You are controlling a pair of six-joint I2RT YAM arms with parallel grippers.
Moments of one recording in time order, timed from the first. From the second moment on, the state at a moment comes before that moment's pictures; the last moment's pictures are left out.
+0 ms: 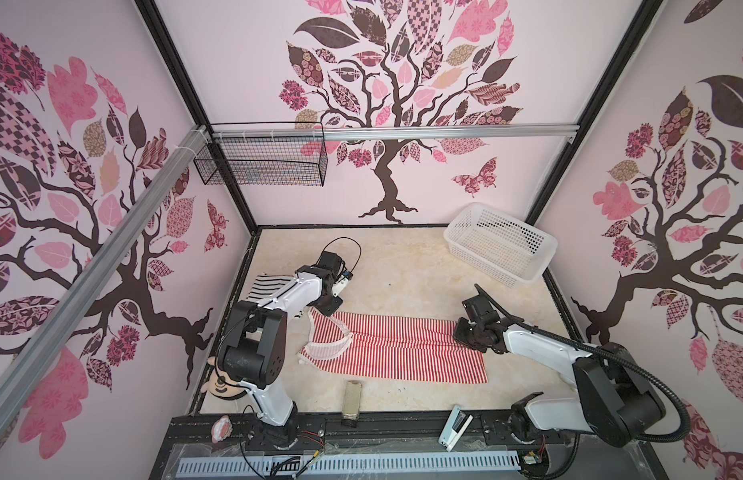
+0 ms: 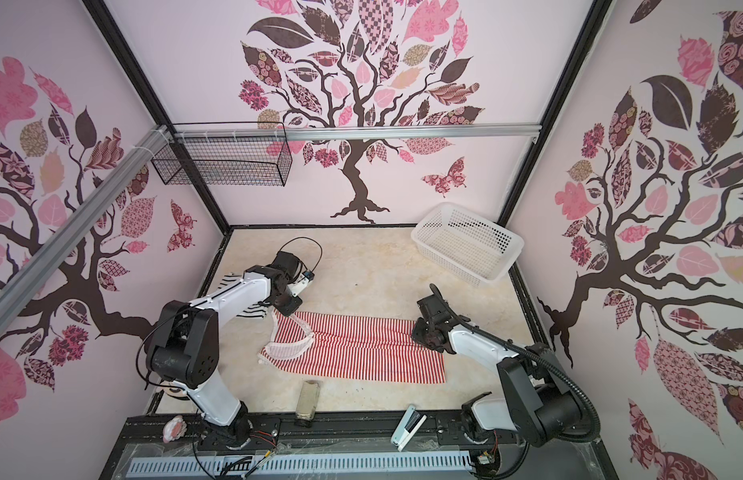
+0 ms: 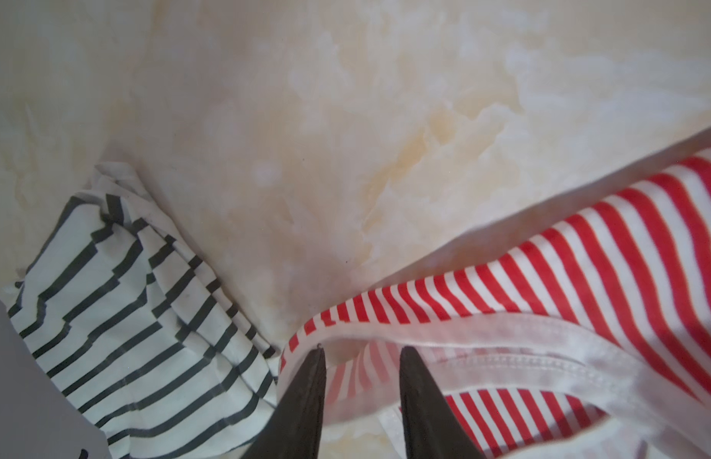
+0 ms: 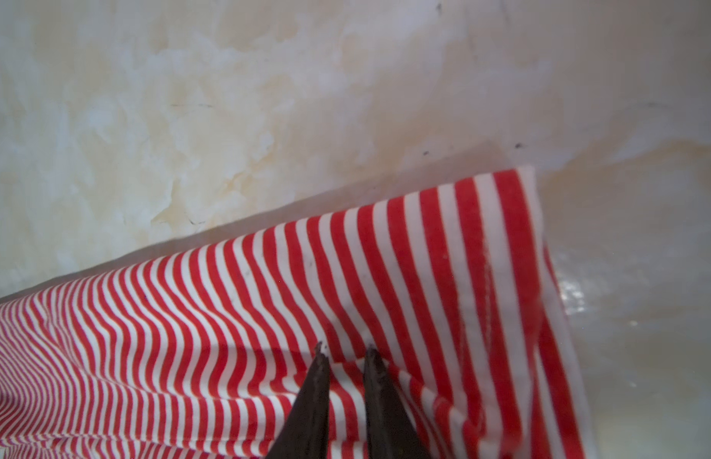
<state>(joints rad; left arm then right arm) -0.28 1.70 1.14 -0.76 -0.19 0.46 0.41 1.34 0.56 -0.34 -0.02 0.85</state>
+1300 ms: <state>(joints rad) -0.24 1.71 1.29 -0.77 -0.07 0.42 0.41 1.30 0.53 -0.34 0.00 0.87</state>
